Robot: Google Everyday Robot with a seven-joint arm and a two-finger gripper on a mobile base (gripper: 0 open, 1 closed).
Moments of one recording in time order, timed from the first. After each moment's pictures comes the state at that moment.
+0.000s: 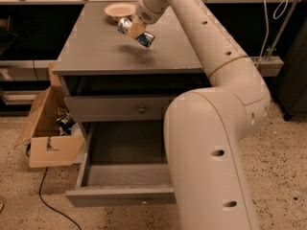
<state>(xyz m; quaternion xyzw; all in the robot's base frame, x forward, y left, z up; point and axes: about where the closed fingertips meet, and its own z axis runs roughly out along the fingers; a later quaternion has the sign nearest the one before) 0.845 0.048 0.896 -0.58 0.73 0.03 0.36</state>
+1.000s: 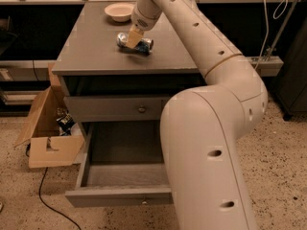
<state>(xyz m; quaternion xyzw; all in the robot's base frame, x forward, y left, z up) 0.840 0.059 0.871 -0.60 0.73 0.01 0.32</state>
